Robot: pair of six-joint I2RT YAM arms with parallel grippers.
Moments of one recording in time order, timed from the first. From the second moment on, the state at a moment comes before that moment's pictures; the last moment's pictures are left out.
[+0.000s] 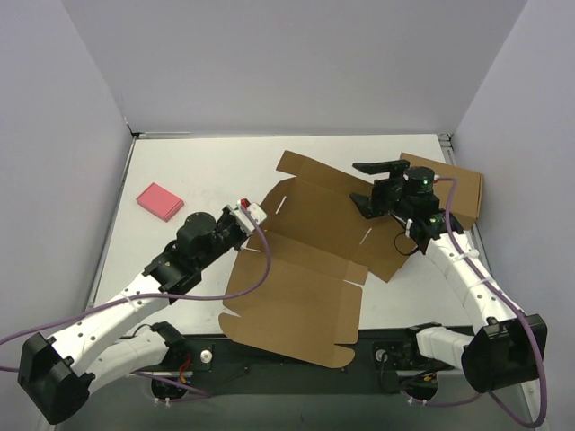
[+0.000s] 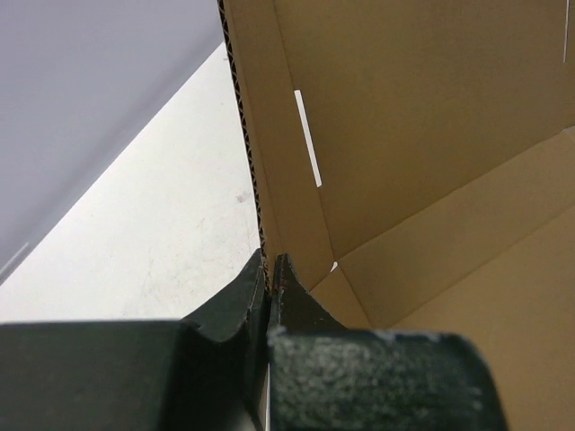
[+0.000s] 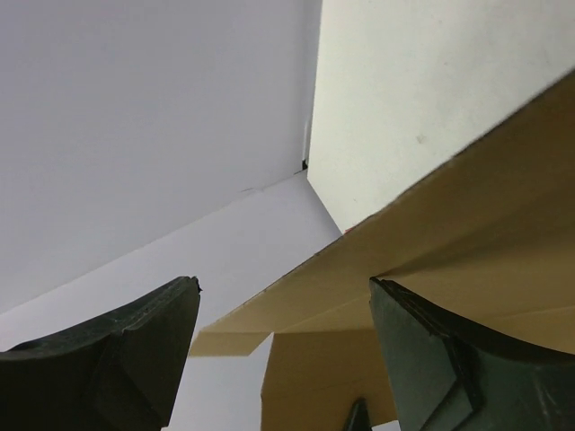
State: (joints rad) left arm -0.69 0.94 0.71 0.02 0.00 0.35; right arm 0.21 1.15 0.89 -0.15 -0.17 1.65
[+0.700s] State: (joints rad) left arm -0.78 0.92 0.66 0.03 -0.14 0.43; right arm 0.25 1.27 0.98 -0.28 -0.21 1.70
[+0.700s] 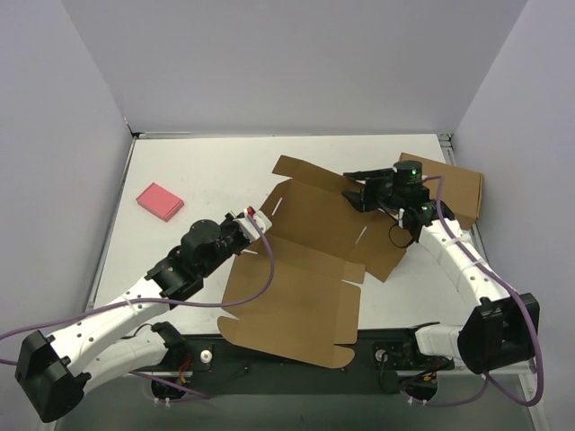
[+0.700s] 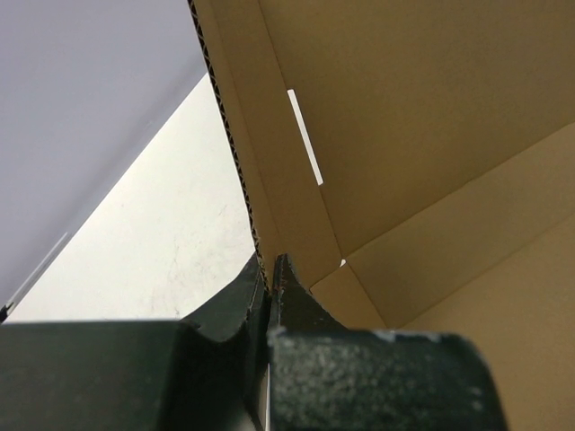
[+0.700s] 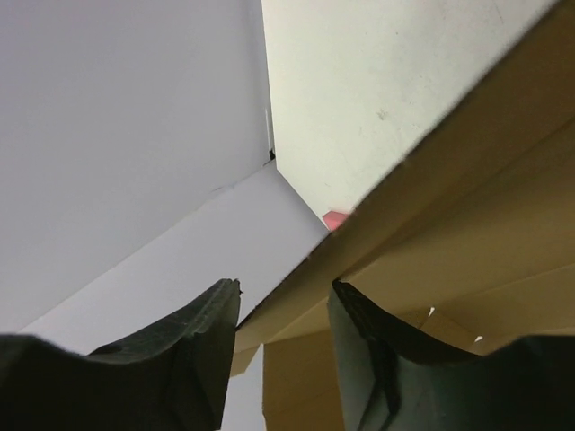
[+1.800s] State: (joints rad) left arm -0.65 0.85 0.69 -0.01 0.00 0.27; right arm 0.30 1.18 0.67 0.08 -0.15 1.81
